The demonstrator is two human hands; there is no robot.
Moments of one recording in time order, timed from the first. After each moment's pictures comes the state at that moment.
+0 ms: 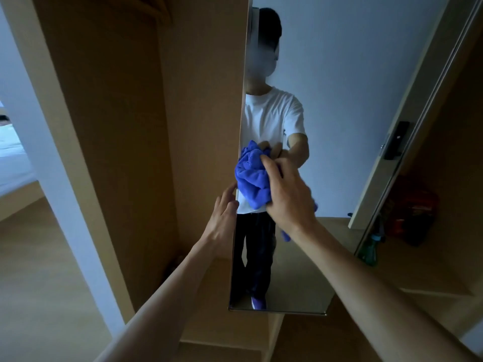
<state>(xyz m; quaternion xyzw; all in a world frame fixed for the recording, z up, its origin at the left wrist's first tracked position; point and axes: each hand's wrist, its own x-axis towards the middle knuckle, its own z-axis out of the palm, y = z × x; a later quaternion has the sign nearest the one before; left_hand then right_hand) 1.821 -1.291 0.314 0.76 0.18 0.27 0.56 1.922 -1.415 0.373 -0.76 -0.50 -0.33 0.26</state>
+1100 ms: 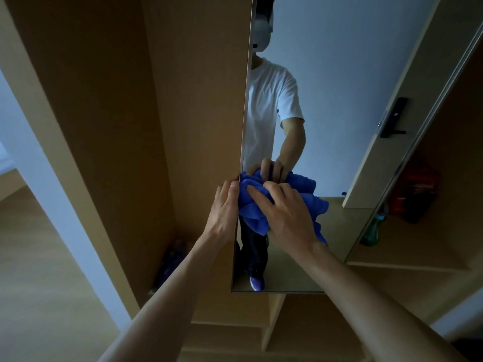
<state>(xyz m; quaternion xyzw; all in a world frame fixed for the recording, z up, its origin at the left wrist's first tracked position) 1.830 -1.284 0.285 0.72 0.19 0.31 0.59 1.926 -1.417 0.283 -0.76 -0.54 -0.35 0.11</state>
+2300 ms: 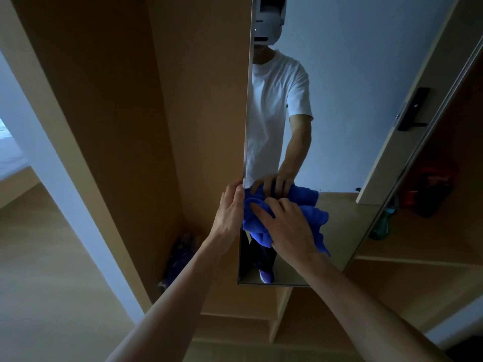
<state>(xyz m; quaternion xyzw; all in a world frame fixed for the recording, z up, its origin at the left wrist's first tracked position) 1.833 -1.285 0.255 0.69 0.23 0.28 0.63 1.925 -1.420 0.235 -0.79 -0.54 -0.29 0.04</state>
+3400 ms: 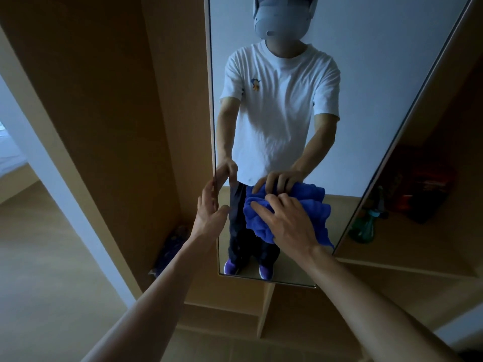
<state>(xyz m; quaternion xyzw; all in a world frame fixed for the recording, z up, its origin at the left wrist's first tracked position) 1.846 -1.318 0.245 0.72 0.31 0.28 0.55 1.979 -1.478 0.247 -0.76 -0.59 -0.27 0.06</state>
